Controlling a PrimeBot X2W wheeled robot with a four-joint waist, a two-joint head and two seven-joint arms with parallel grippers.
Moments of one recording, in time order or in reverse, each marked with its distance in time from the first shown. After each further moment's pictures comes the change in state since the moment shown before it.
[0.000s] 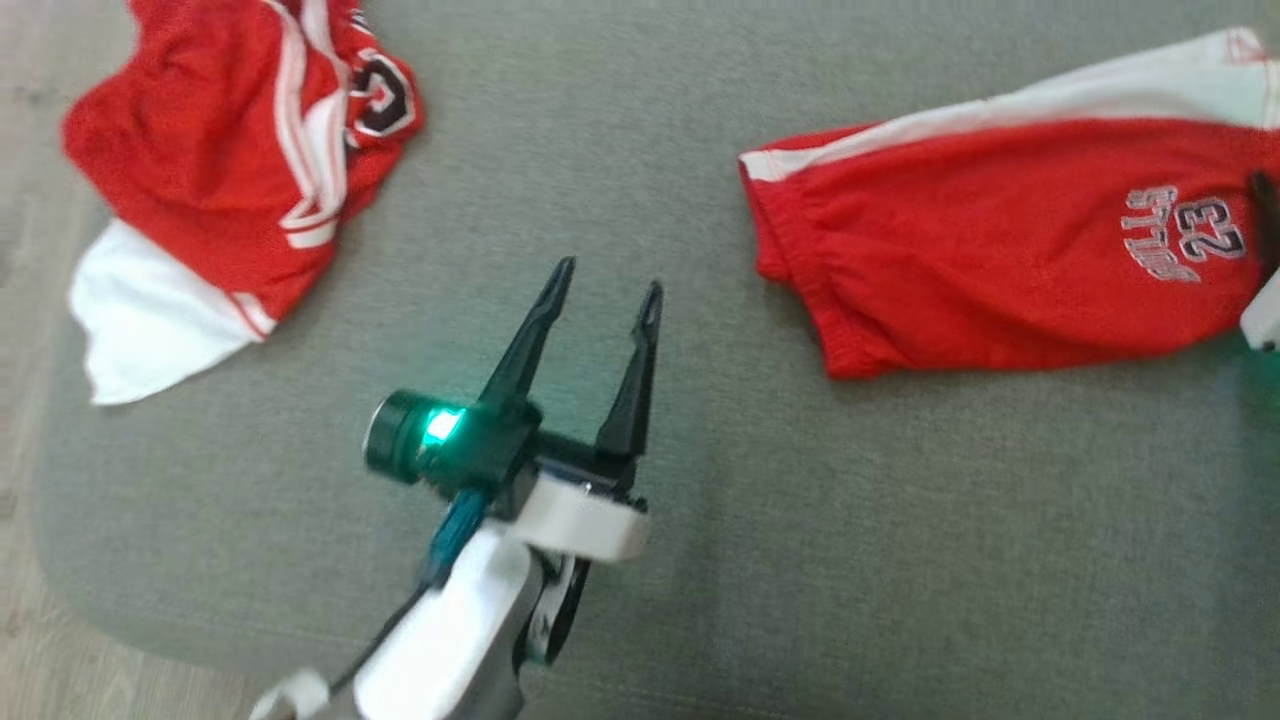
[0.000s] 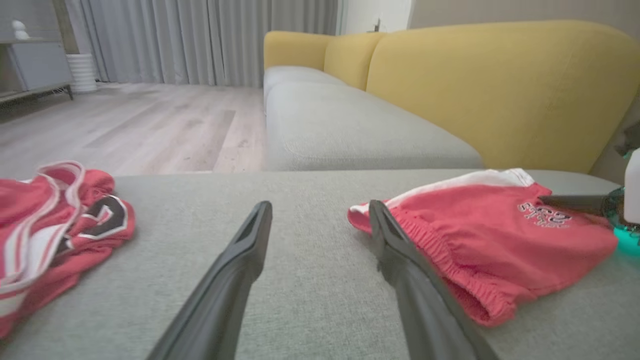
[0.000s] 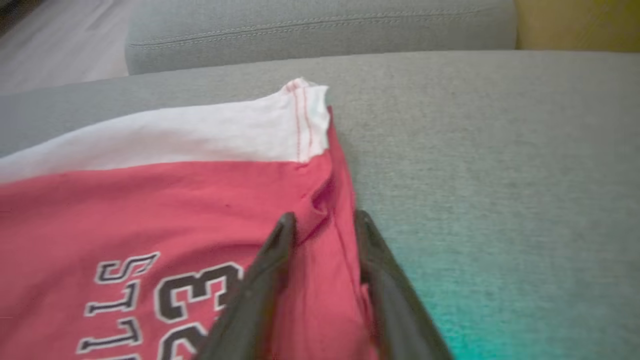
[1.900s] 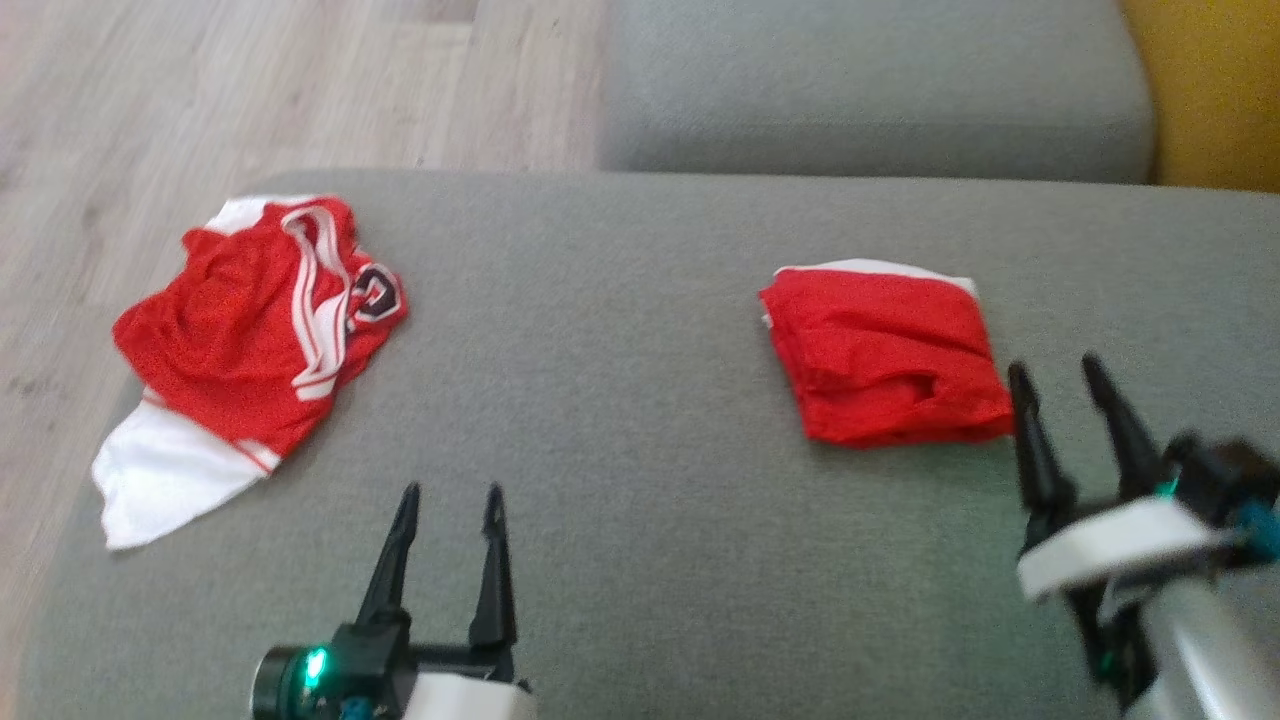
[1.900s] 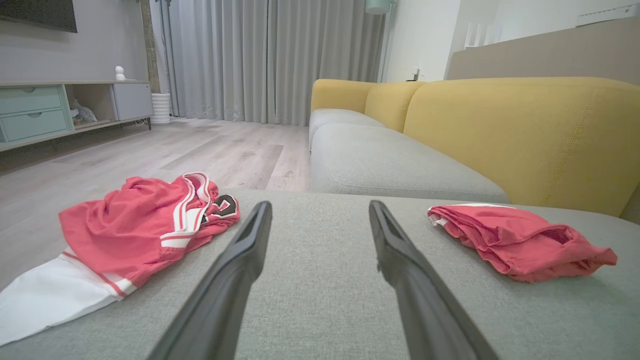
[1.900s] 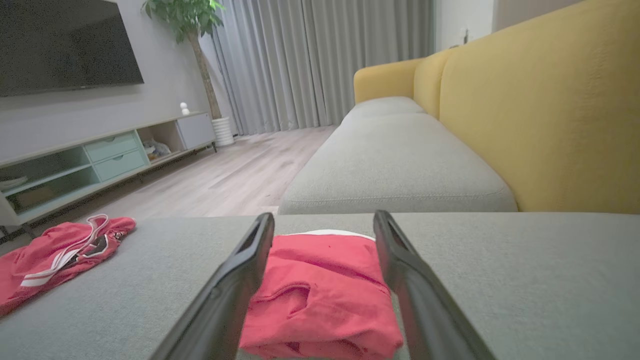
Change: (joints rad) left arm 0.466 -0.016 0.309 -0.114 0.138 -0.020 0.000; right arm 0.605 0.309 -0.268 -0.578 -0.333 0.000 -0.254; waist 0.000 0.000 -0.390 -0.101
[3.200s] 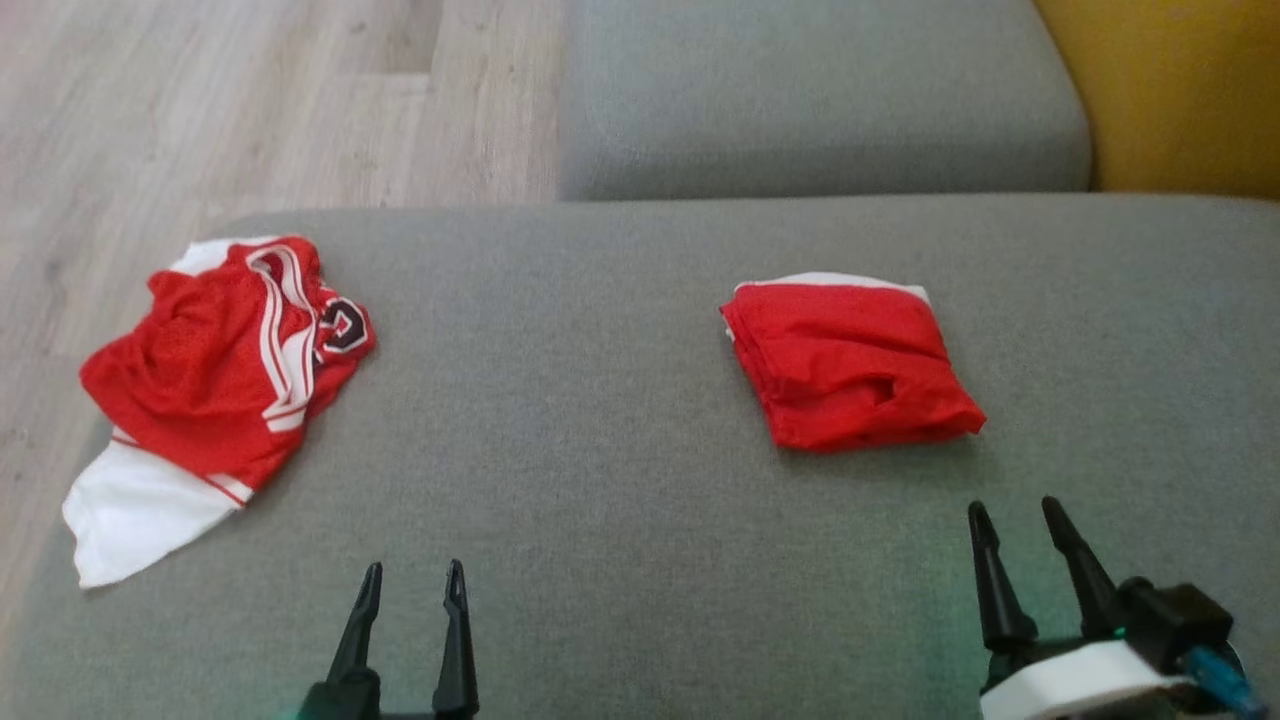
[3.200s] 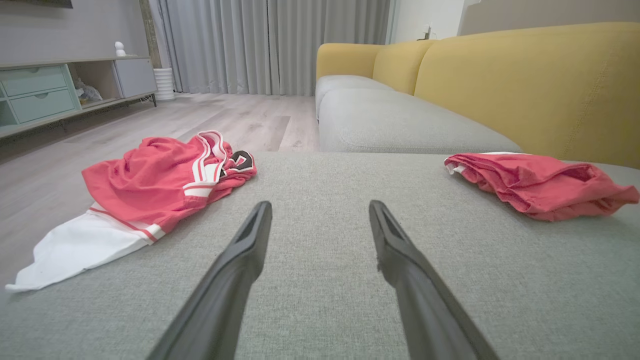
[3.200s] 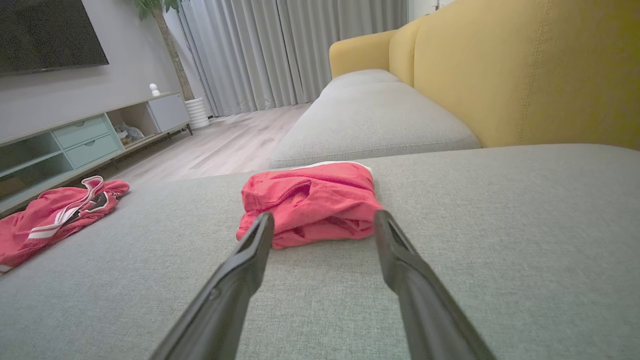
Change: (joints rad) left arm 0.103 -0.001 0.098 0.072 0.045 -0.027 0.000; right arm 0.285 0.151 -0.093 -0.137 -0.170 0.000 0.000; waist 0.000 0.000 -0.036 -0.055
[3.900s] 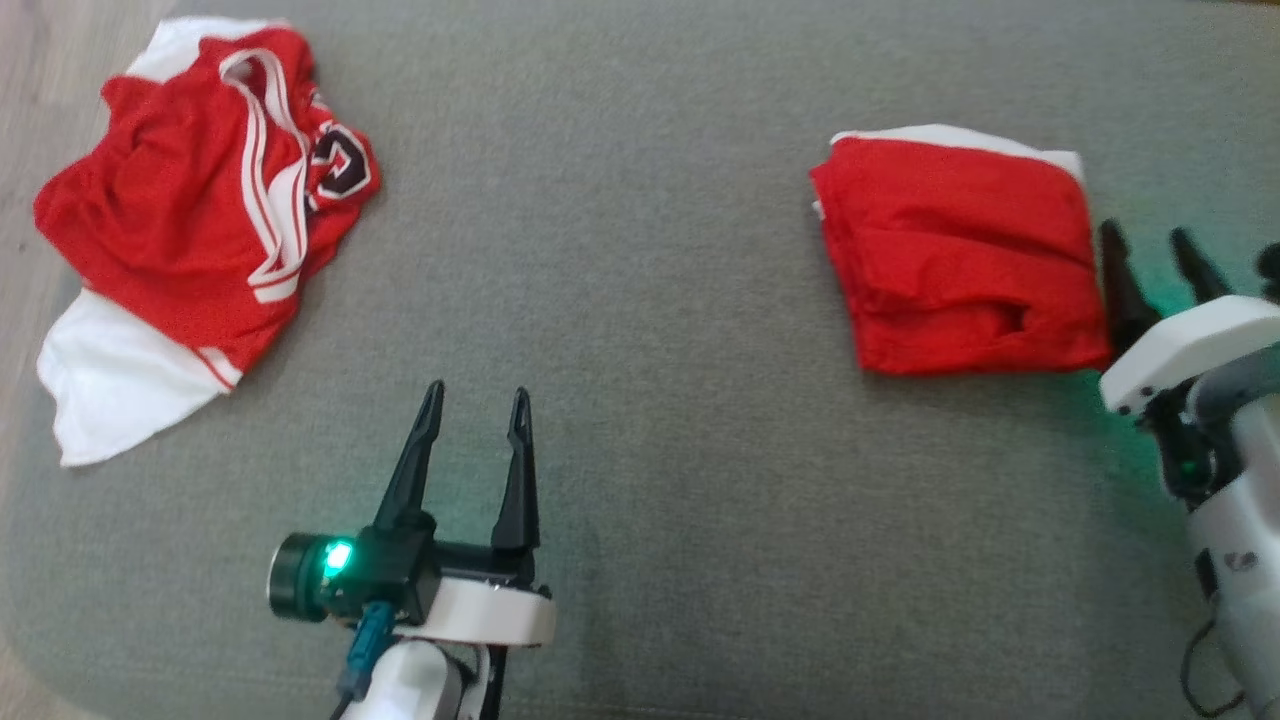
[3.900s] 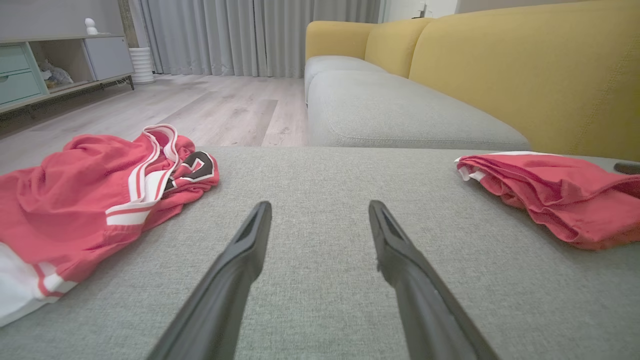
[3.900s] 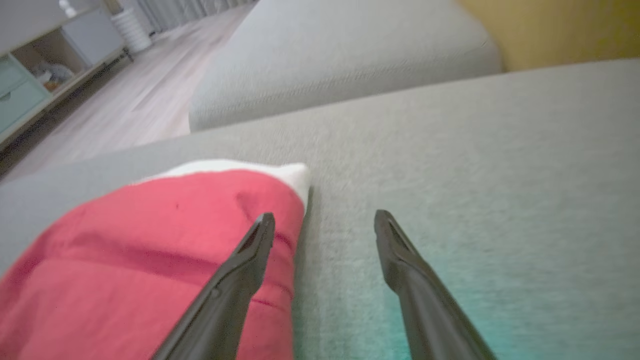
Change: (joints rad) left arm -0.256 -0.006 -0.118 -0.028 -0.018 0.014 0.000; right arm -0.654 -0.217 0.042 0.470 0.276 0.000 0.197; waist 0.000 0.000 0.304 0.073
